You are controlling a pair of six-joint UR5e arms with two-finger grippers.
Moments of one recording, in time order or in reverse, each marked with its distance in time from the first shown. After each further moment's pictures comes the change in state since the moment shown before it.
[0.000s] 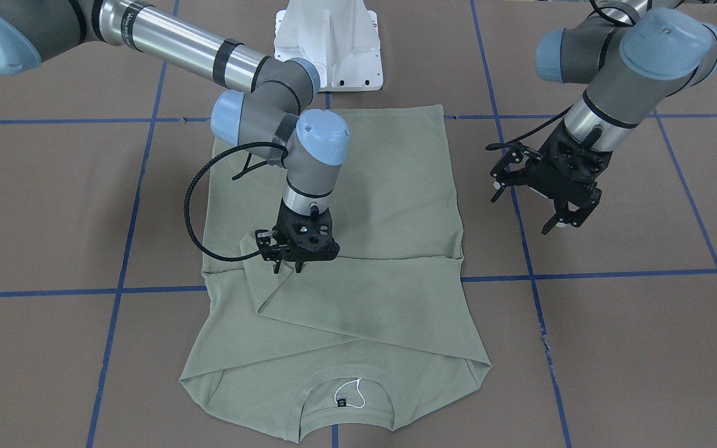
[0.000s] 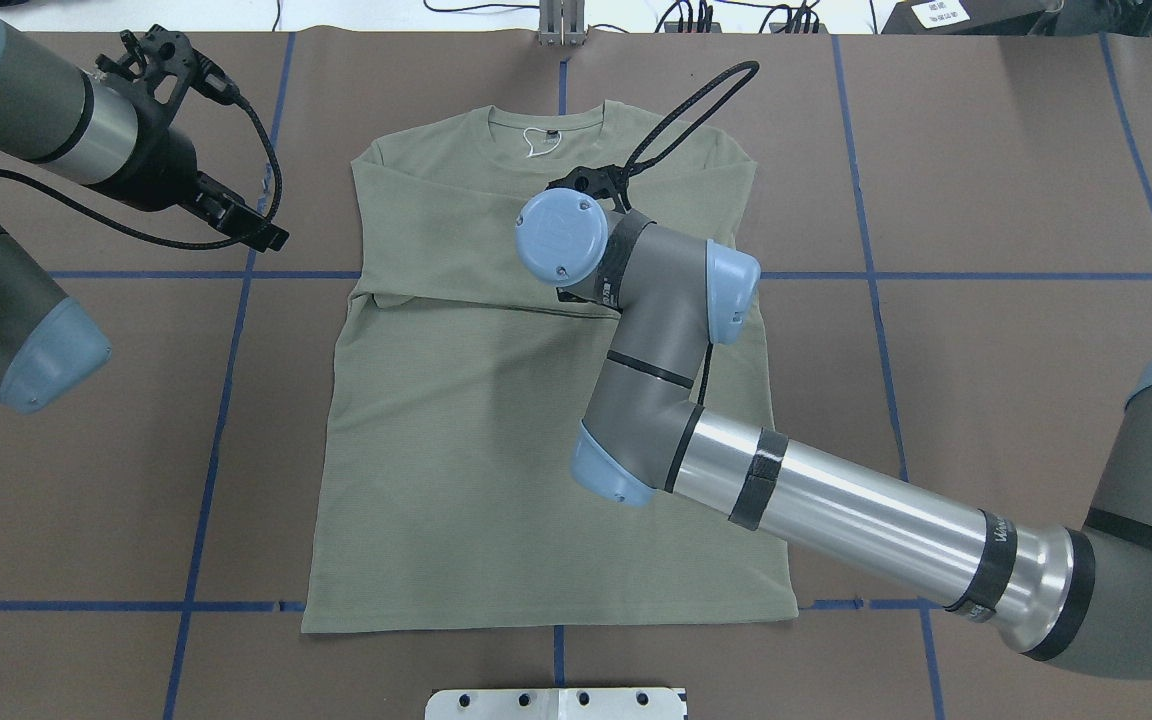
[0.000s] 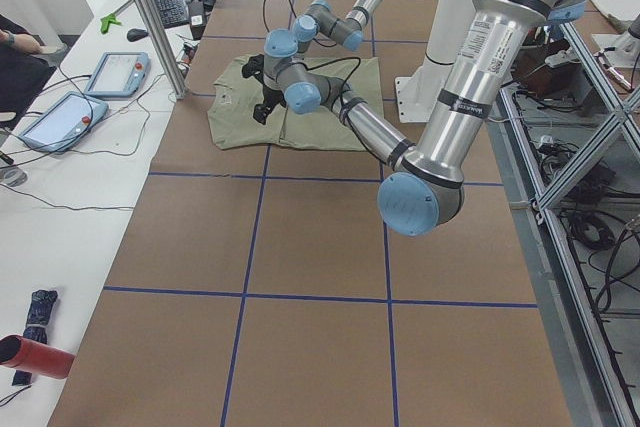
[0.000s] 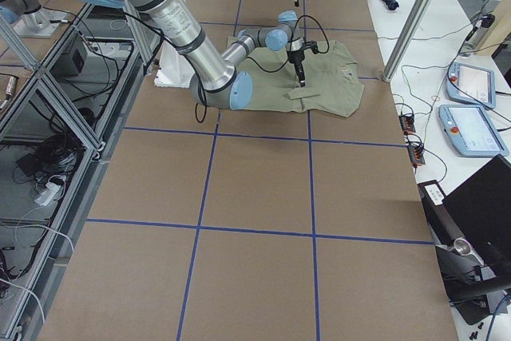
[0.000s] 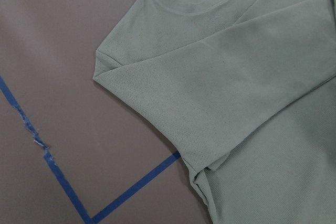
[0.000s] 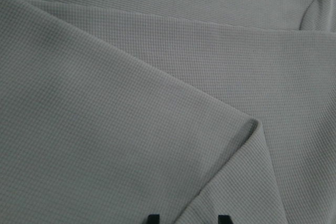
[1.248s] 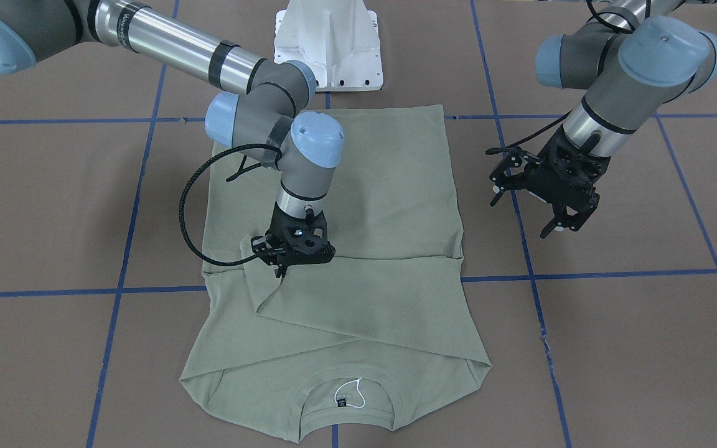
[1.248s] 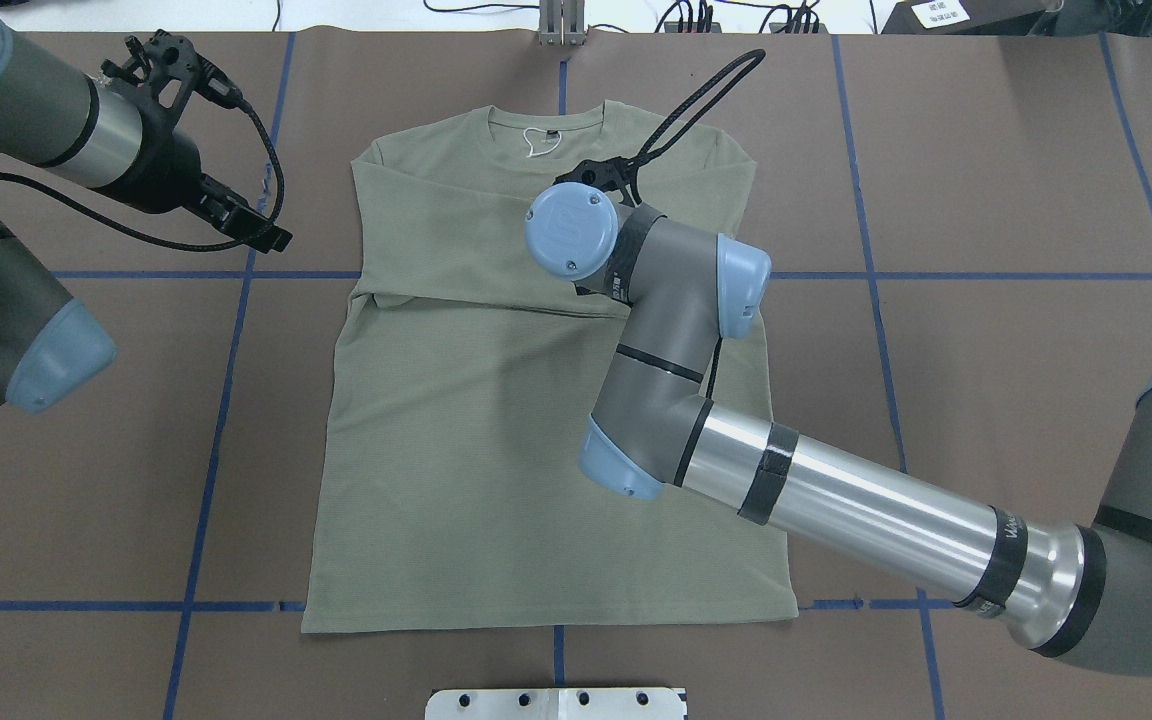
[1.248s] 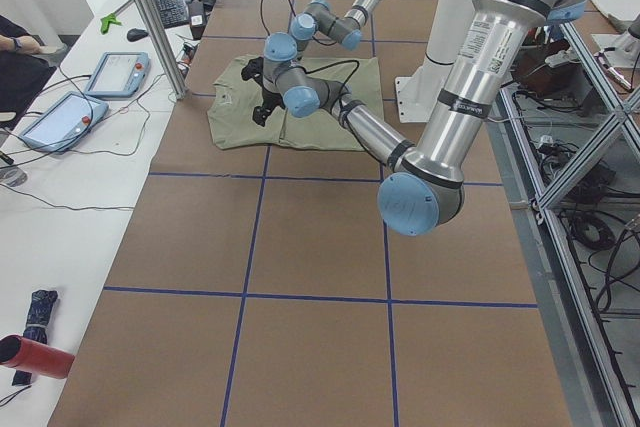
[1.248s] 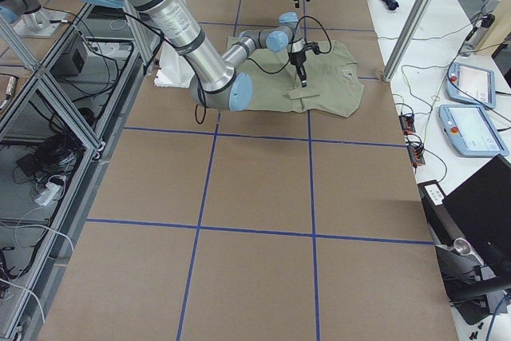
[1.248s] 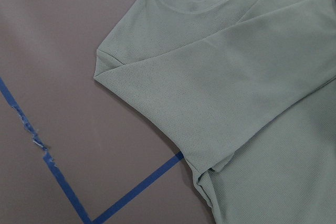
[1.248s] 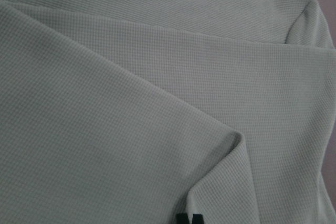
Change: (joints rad) left arm 0.005 0.000 0.022 -0.035 0.002 -0.007; right arm 0.016 -0.017 0.033 -0.033 -0.017 -0.056
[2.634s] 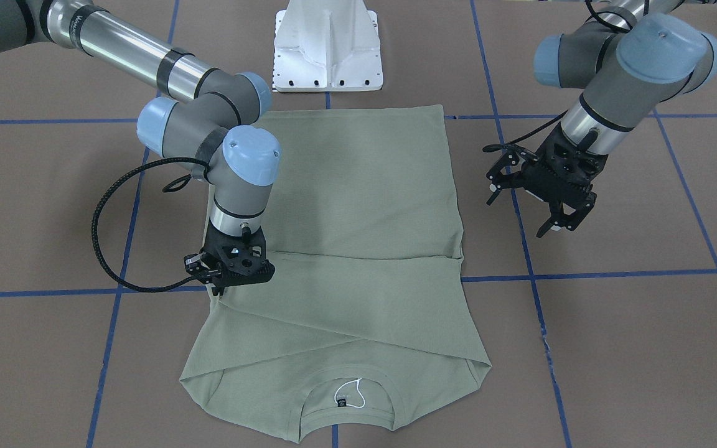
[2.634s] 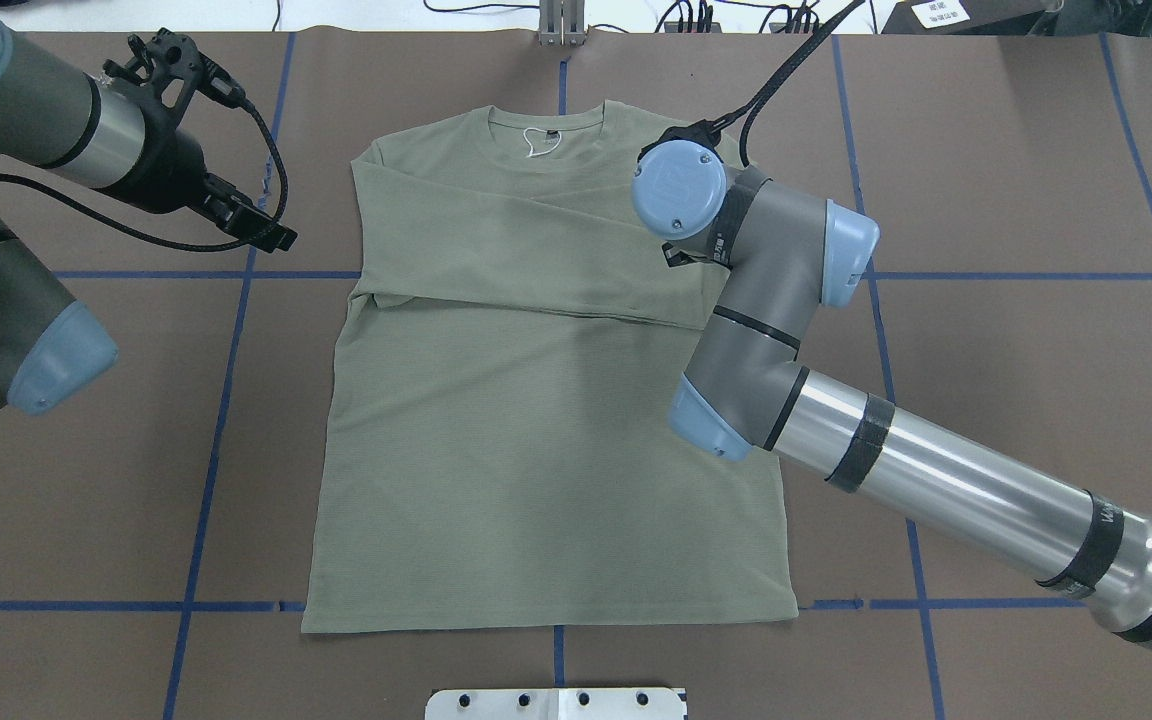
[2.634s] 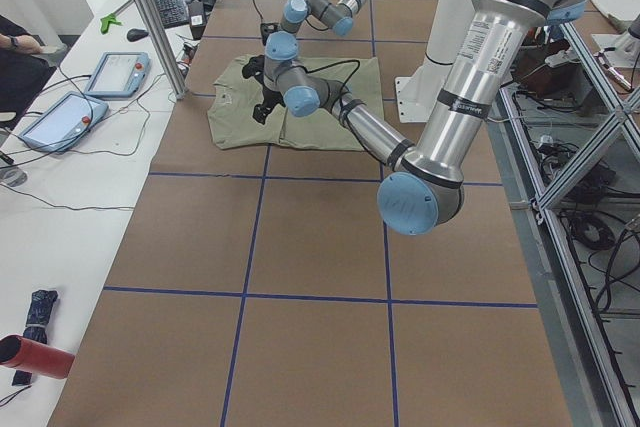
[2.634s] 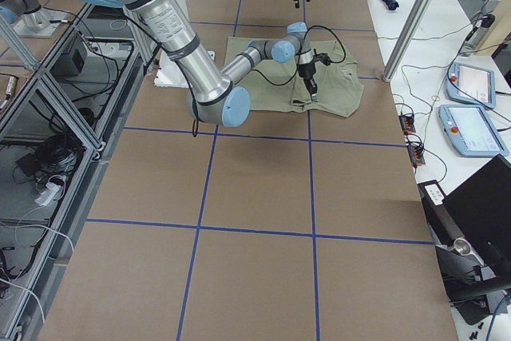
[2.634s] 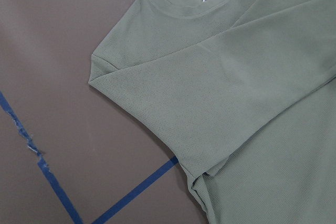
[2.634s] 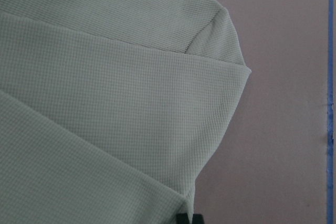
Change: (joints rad) left arm 0.003 -0.001 -0.002 -0.020 0.003 -0.005; right arm 0.084 -0.136 0.097 -0.005 0.003 -0.163
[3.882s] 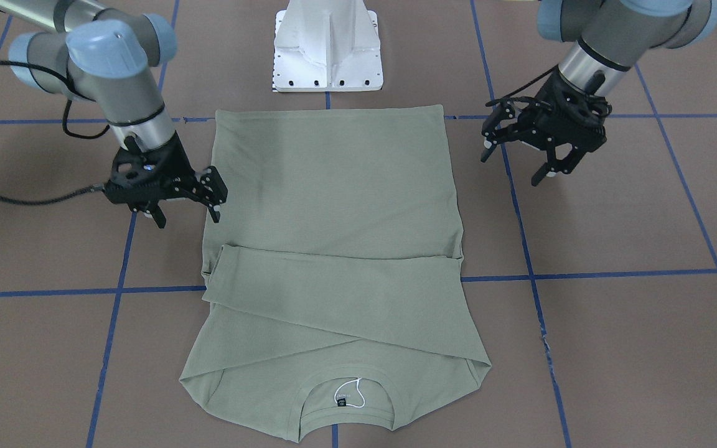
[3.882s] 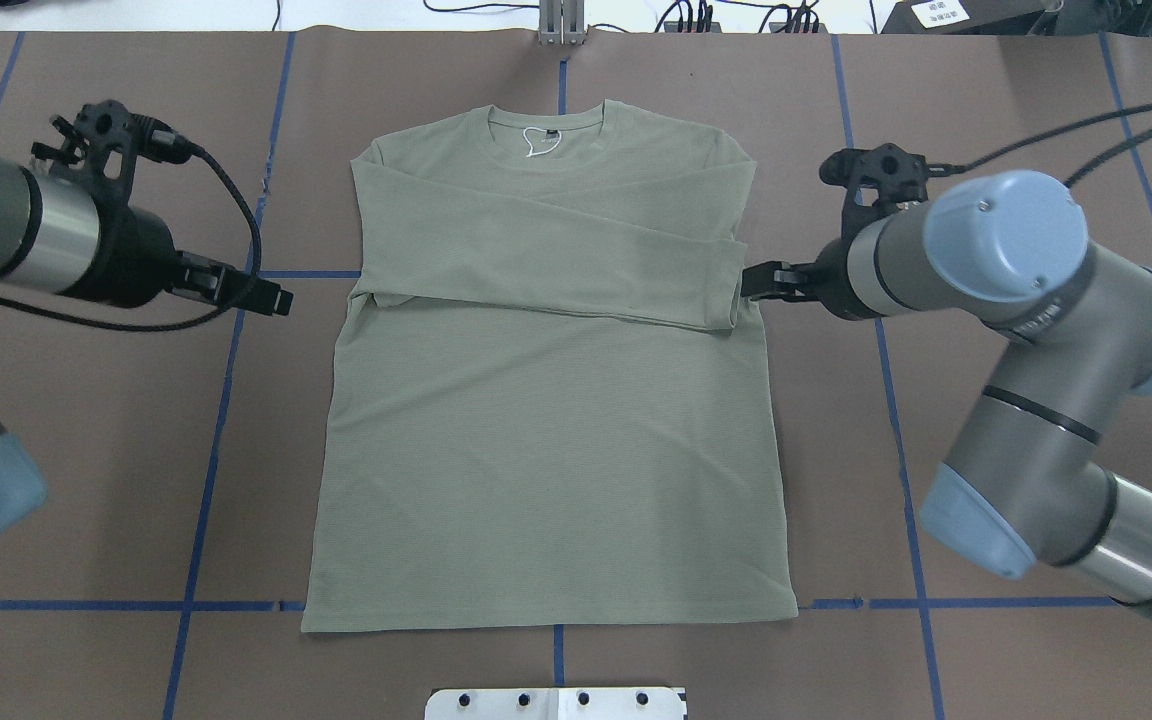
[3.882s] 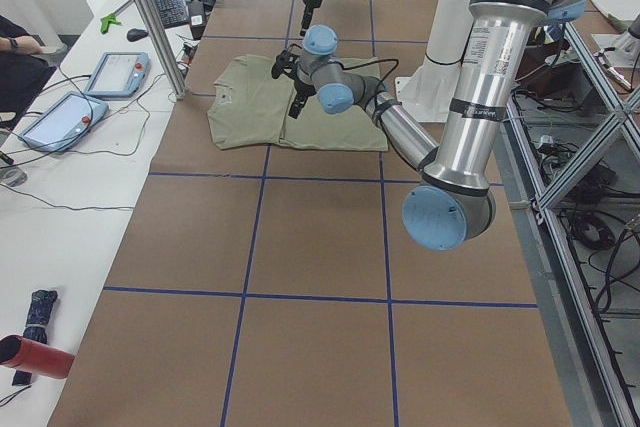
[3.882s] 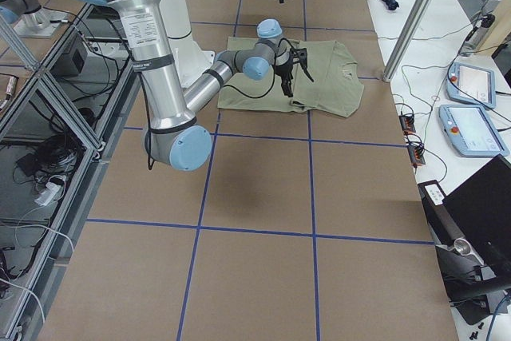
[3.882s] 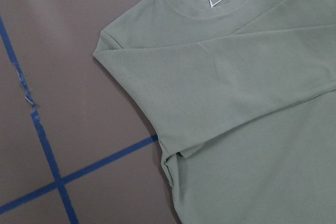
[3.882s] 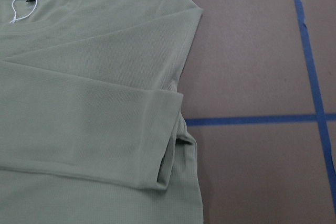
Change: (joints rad) left arm 0.154 0.184 -0.295 -0.008 0.118 -0.514; right arm 0.029 -0.491 0.627 0.272 0.253 0.451
